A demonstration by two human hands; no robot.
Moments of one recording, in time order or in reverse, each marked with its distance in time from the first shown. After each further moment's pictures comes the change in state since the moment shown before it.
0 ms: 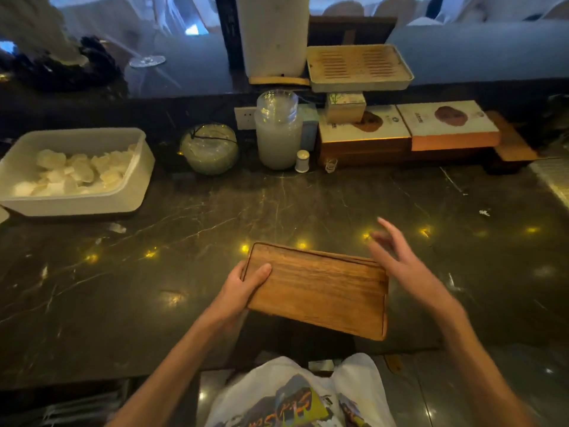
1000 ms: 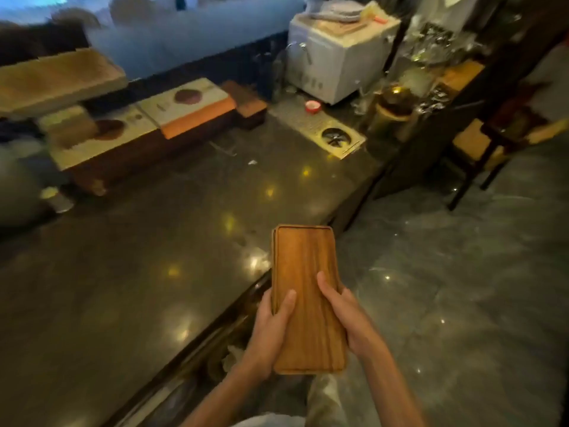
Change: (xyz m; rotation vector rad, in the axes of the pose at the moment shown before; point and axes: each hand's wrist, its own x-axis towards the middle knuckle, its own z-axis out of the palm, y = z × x) left_hand -0.126 -0.102 0.374 0.169 -0.633 -0.274; right_hand -0.273 0.187 -0.075 0.905 0.655 0.438
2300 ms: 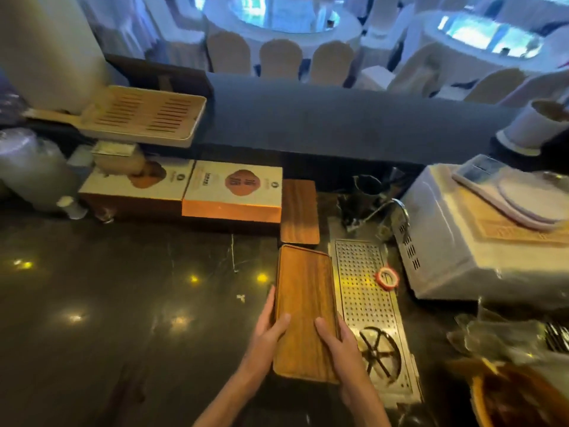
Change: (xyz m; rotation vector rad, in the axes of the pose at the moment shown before) left_hand 0.436 0.293 0.098 -0.347 0.577 0.354; right_hand 0.445 -0.404 -0.038 -0.484 -0.557 -0.067
